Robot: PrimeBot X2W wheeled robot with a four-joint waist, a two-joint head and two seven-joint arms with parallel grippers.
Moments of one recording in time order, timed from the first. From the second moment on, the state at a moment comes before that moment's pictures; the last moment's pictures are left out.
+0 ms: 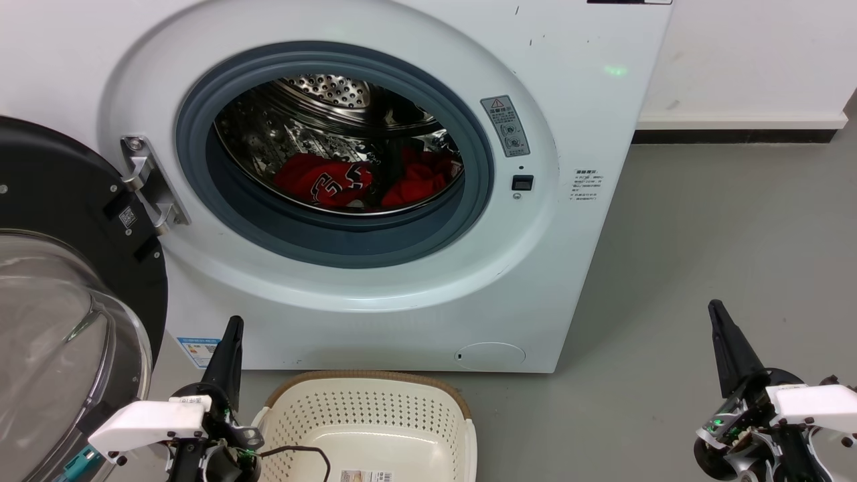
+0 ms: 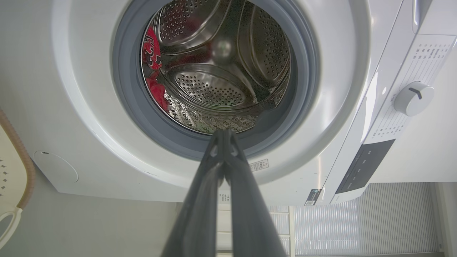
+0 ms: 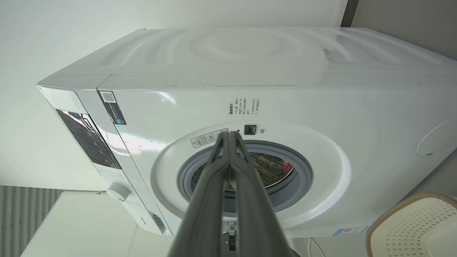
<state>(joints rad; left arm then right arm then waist) -0.11 0.05 0.11 0.25 -1.61 -0.13 0.11 -0.10 -0.05 -0.11 0.24 1.62 0.13 0.12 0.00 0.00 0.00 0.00</state>
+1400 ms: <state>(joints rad) -0.06 0.05 0.11 0.28 -1.60 -0.13 0.09 -0.06 -0.05 -0.11 0.28 1.61 0.13 0.10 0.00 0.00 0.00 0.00</state>
